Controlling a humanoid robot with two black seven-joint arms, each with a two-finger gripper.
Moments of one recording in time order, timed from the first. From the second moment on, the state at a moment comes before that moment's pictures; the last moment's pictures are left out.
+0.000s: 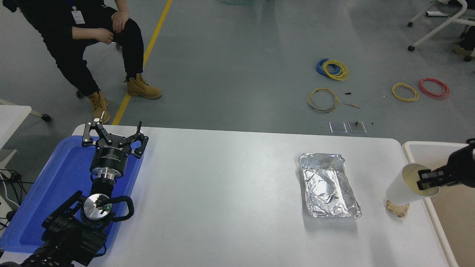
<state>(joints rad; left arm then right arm) -0.50 0.13 -1.12 -0.54 -0.09 -0.62 -0.35 2.04 -0.76 -1.42 1.47 -0.74 0.39 0.22</state>
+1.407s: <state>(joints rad) -0.50 0.13 -1.12 -0.54 -0.09 -0.62 -0.35 2.21 -0.77 -1.42 1.29 -0.62 0.55 0.20</state>
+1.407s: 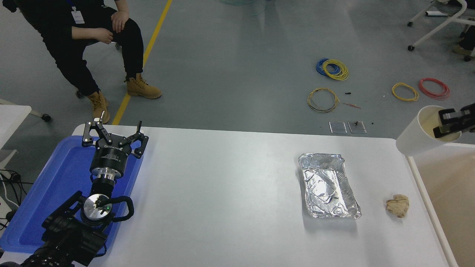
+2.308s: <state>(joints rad) -0.50 0.13 -1.12 -0.54 -0.09 -0.62 -0.35 1.21 -0.68 -1.28 0.32 -0.15 0.18 0.17</state>
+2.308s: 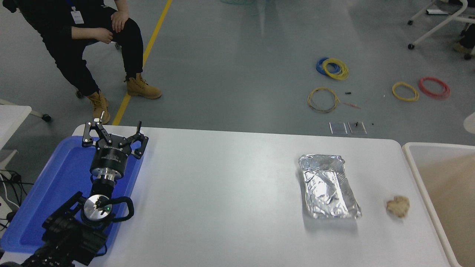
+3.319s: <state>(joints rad) -0.50 0.14 -1.12 -0.54 -0.09 -0.62 -0.36 0.64 -0.51 -0.86 0.04 -0.12 -0.07 0.13</state>
